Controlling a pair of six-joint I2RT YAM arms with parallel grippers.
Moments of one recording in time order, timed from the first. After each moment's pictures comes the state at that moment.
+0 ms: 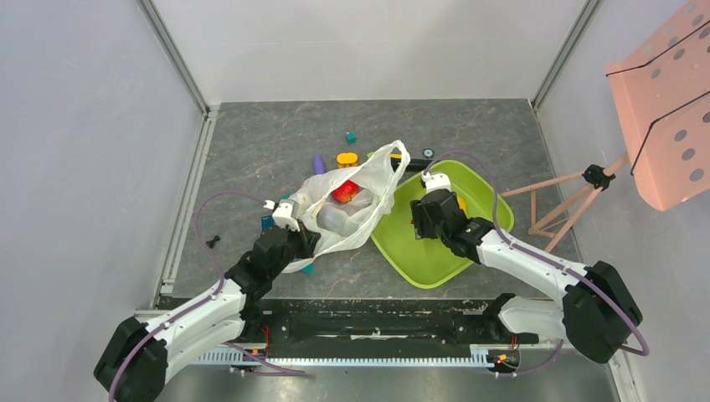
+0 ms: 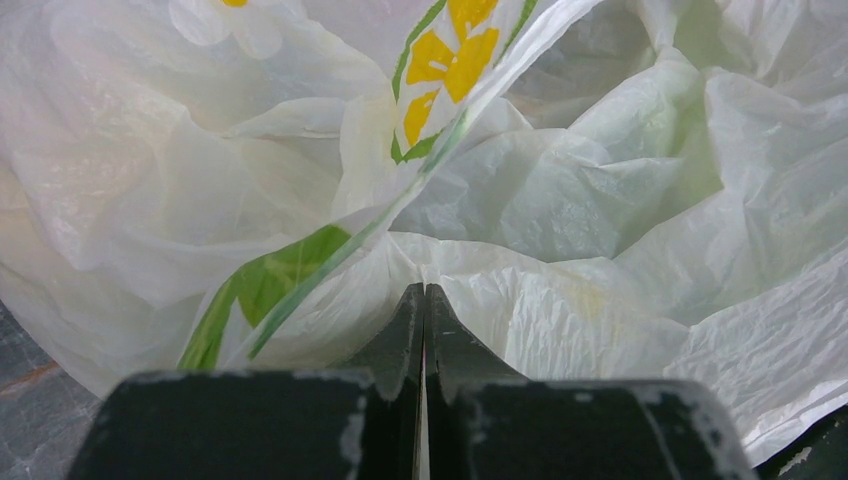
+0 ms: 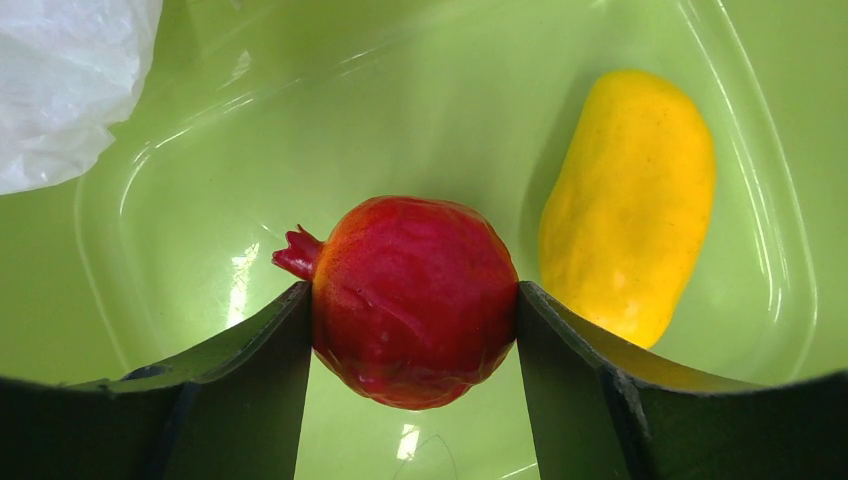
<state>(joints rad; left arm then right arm) -0.62 0.79 0.17 0.22 -0.13 -0.49 0.67 1.19 0.64 -0.26 0.38 0.29</state>
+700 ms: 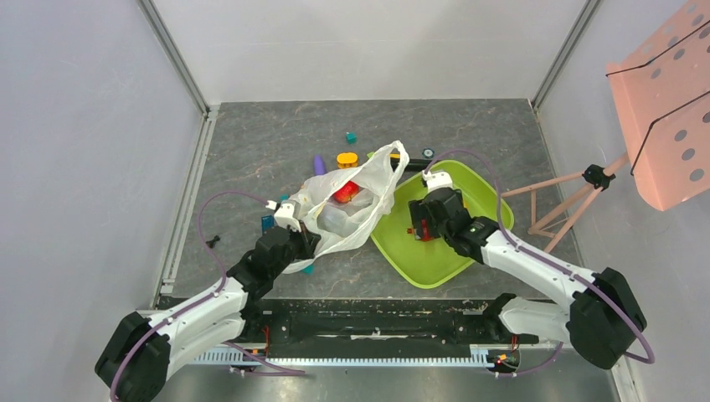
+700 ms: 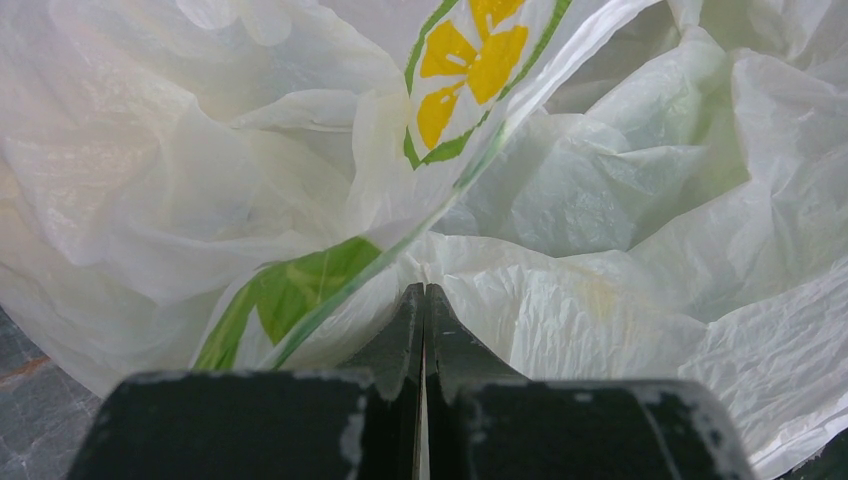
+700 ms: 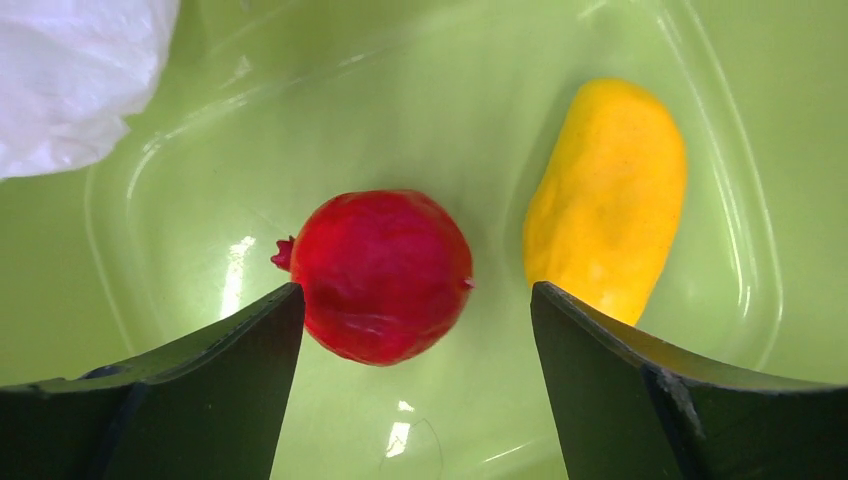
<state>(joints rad) -0.62 0.82 0.17 0.22 -0.12 -0.49 0.66 1.17 0.66 -0.30 0.37 0.25</state>
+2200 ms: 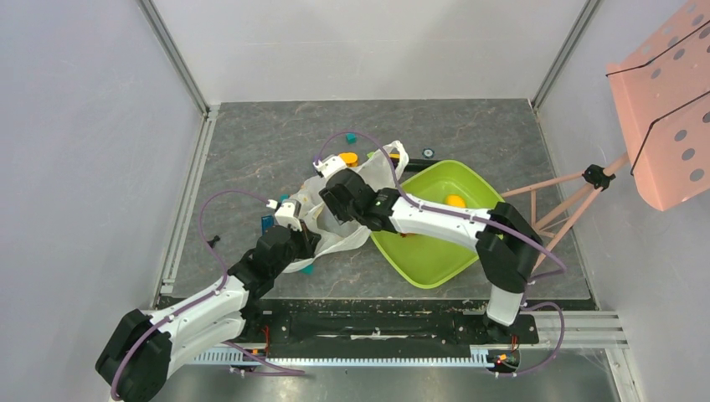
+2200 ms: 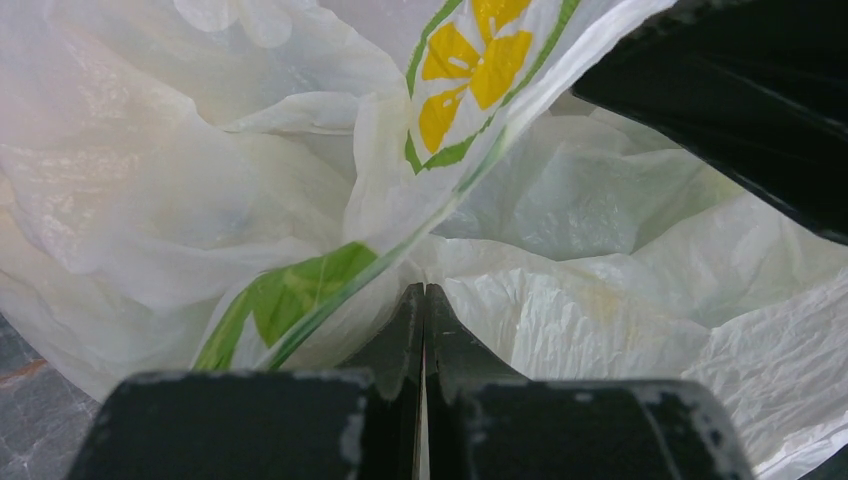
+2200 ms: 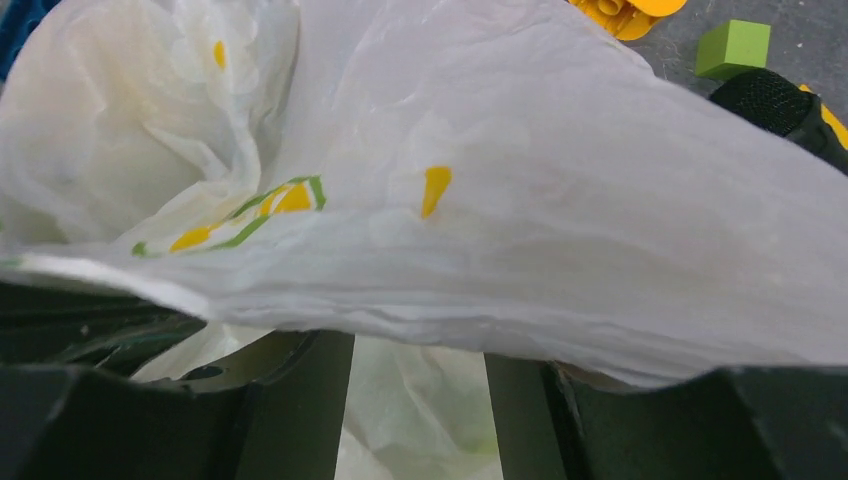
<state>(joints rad) -0.62 0.84 0.19 0.22 -0.13 -0.49 1.00 1.79 1.34 -0.28 0.35 0.14</state>
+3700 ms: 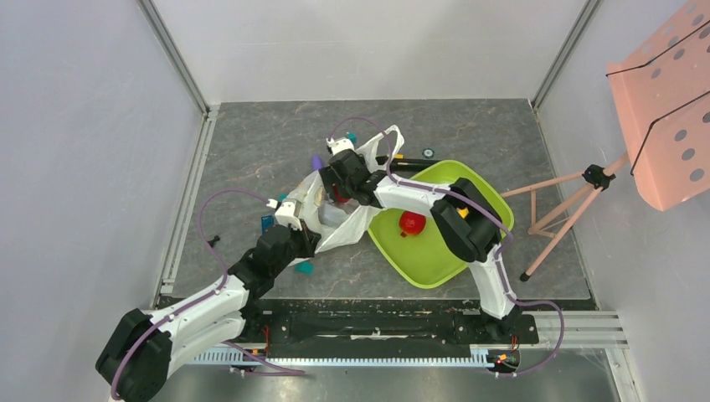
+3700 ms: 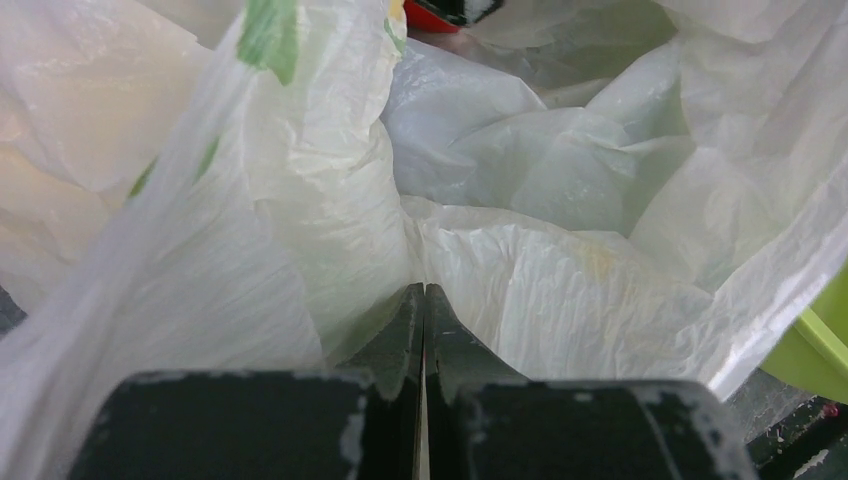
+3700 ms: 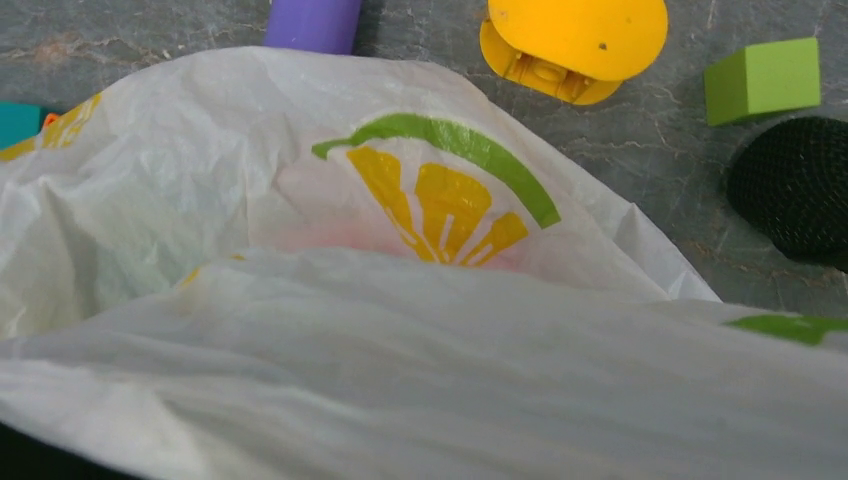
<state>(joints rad) -0.62 0.85 0.19 0.22 -0.13 -0.49 0.82 2.15 1.55 -0.13 0.30 0.27</state>
